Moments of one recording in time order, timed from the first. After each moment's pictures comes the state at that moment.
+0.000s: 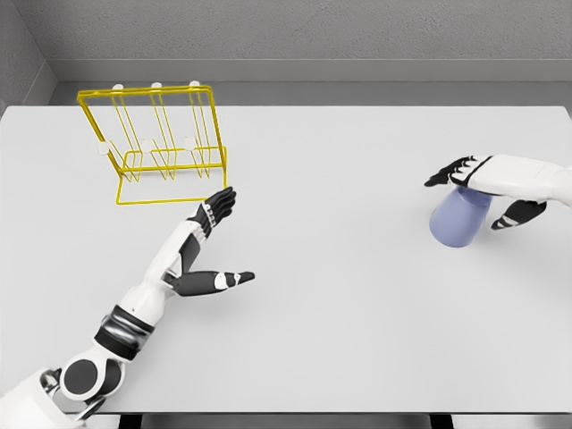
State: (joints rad) left arm -0.05 0.58 -0.71 -1.75 0.38 -0.36 0.22; right arm -0.56 -0.97 0.56 -1.40 0.24 -0.61 0.58
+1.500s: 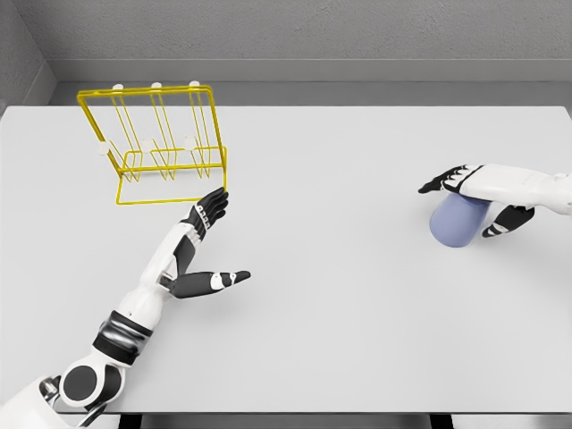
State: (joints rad) left arm 0.00 0.56 -0.67 -1.76 0.38 -0.36 0.23; right arm -0.58 -0.92 0.61 -1.33 0.22 -0.61 0.58
